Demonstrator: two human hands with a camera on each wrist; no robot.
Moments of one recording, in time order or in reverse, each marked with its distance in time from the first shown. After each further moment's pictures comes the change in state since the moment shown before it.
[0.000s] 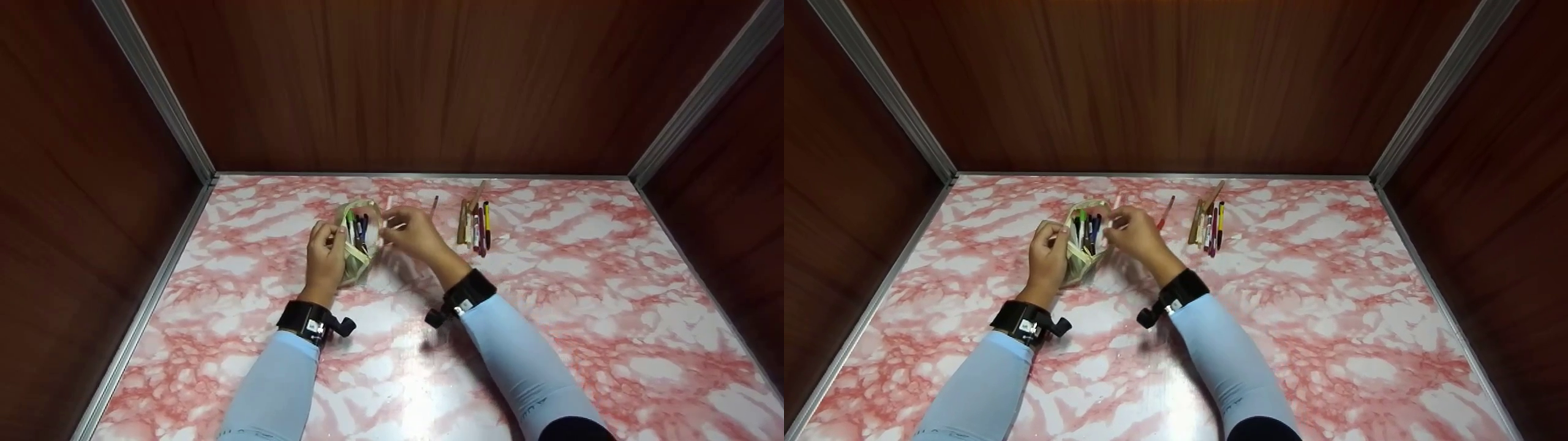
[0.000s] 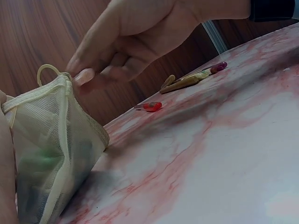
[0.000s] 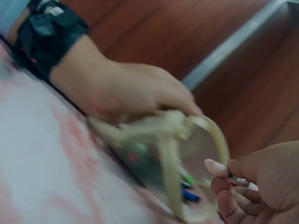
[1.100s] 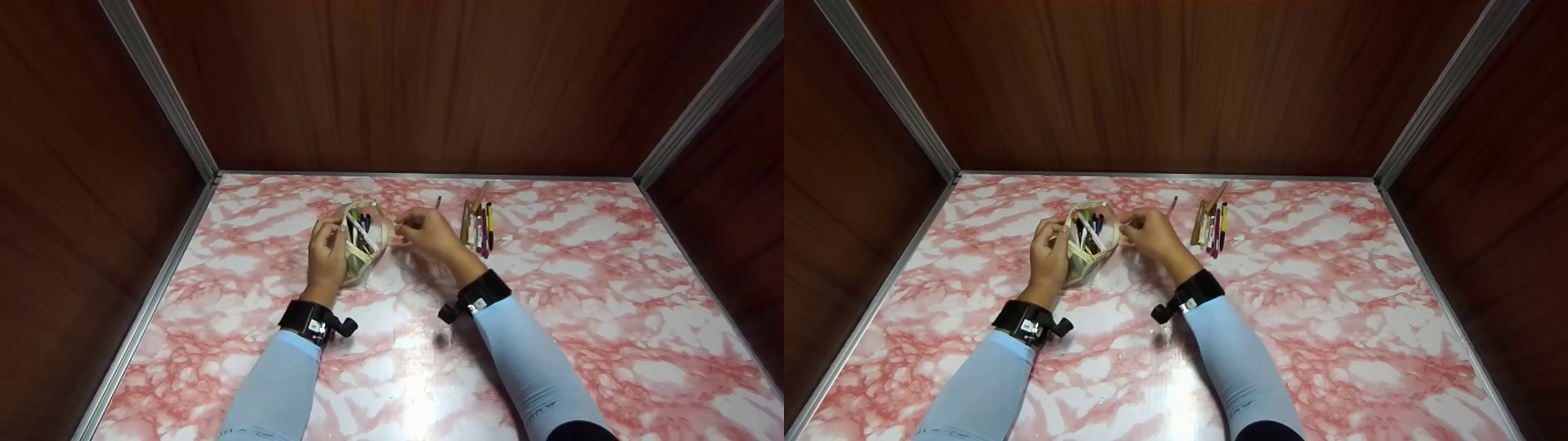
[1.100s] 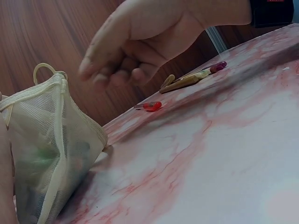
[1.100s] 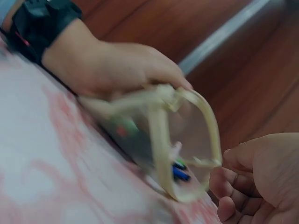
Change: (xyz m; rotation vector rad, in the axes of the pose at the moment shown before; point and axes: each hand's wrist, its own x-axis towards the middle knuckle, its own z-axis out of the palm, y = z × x) left_hand 0.000 -0.001 0.001 -0.106 0.008 0.020; right_hand 0.000 0.015 -0.023 -0.030 -0.031 0.003
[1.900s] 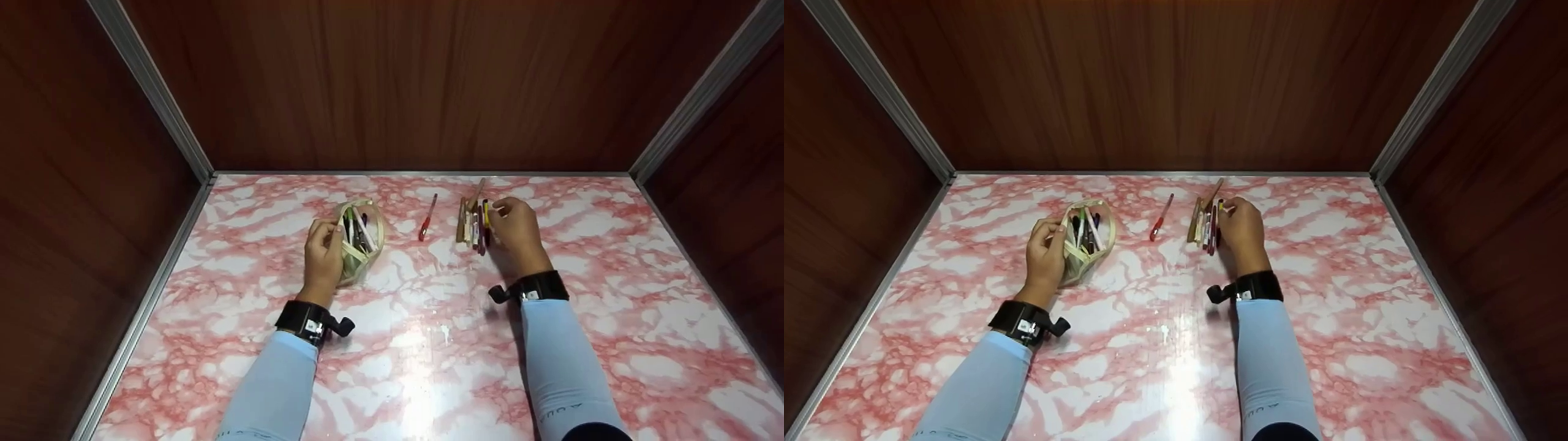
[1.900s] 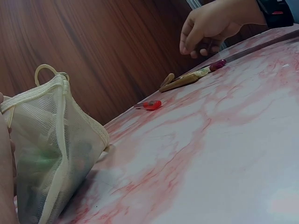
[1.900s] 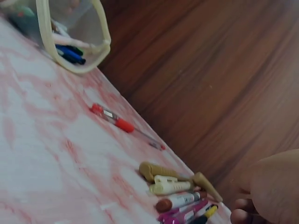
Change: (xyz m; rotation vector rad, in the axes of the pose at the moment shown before) left_hand -0.001 -0.002 0.000 -0.009 -0.015 -0.022; right_hand -0.036 0.082 -0.136 -0.276 0.431 0.124
